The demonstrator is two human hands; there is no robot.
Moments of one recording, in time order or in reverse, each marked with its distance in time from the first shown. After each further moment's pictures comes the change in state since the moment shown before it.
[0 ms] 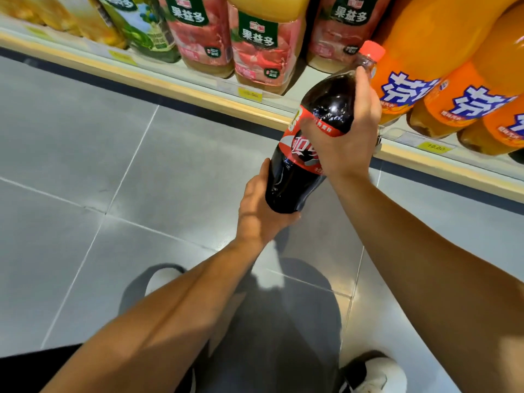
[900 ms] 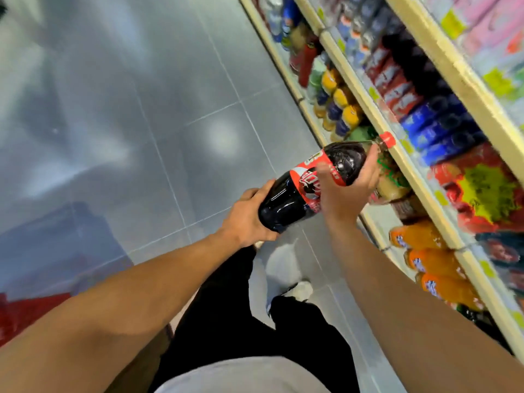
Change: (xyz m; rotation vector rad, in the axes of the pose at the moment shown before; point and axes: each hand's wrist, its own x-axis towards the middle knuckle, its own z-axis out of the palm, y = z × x) left_hand -0.352 0.381 -0.530 -0.005 0.218 -0.474; right_hand -0.105 -0.653 -0.216 0.164 -0.591 0.057
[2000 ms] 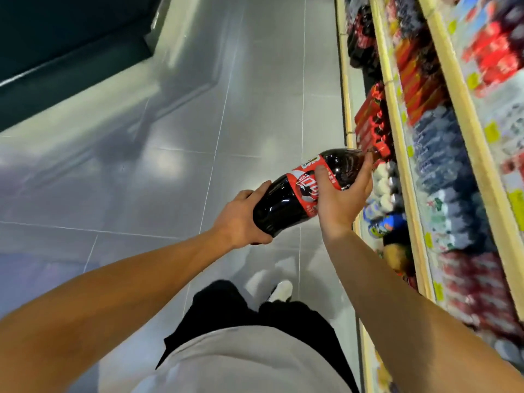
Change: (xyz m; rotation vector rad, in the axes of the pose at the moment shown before) left_hand 0.405 -0.124 -0.557 -0.080 0.378 -0.252; right_hand 0.285 -0.397 0.604 0.113 -0.477 -0.178
